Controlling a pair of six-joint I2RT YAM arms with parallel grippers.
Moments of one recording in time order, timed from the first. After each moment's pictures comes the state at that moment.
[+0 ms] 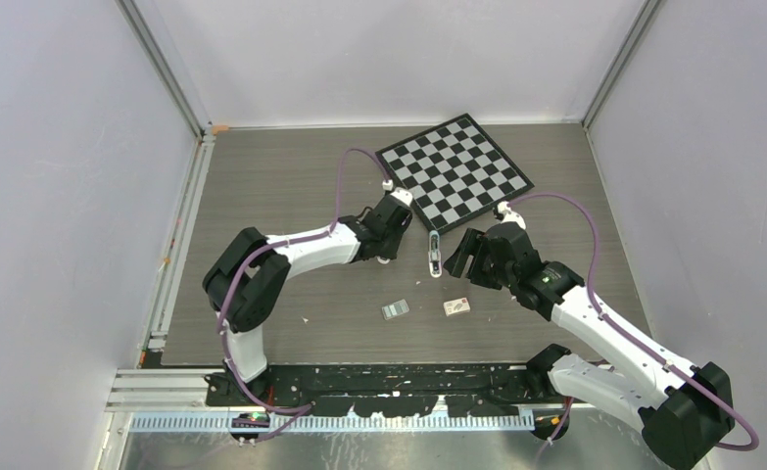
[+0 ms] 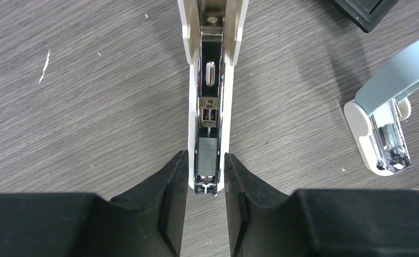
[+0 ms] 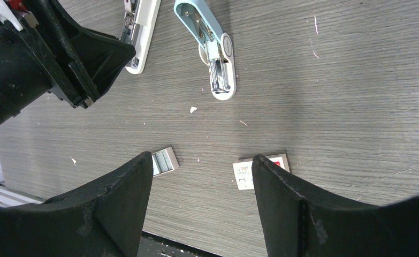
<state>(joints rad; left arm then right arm) -0.80 1.84 1.20 -0.25 -0.27 -0.30 0.57 0.93 0.67 -0.47 0.08 0.78</state>
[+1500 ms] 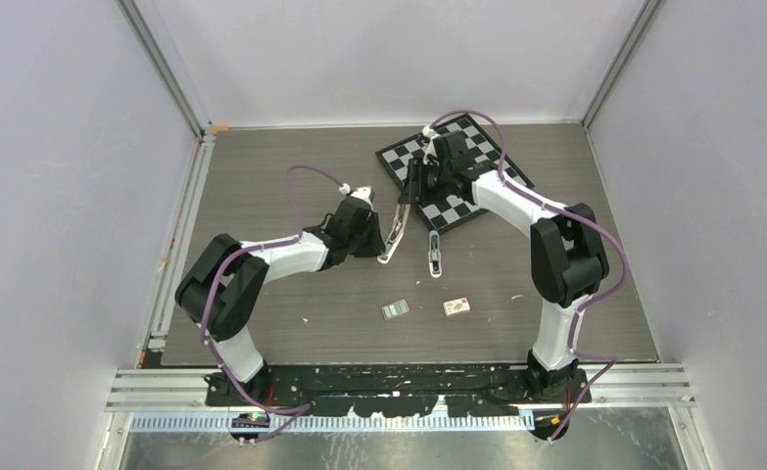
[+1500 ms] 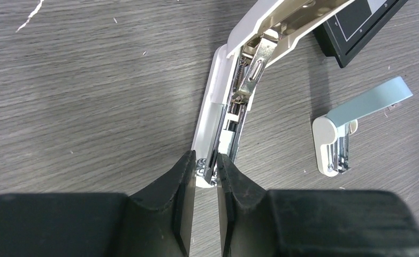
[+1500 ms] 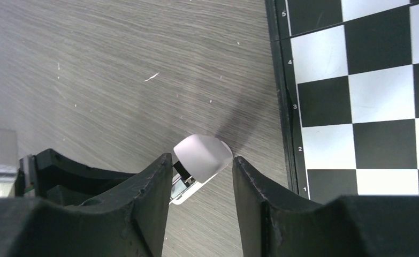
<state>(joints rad) -0.65 1.71 0.93 0.04 -0.02 -0.57 0.44 1.90 1.44 -0.33 -0.27 0.40</state>
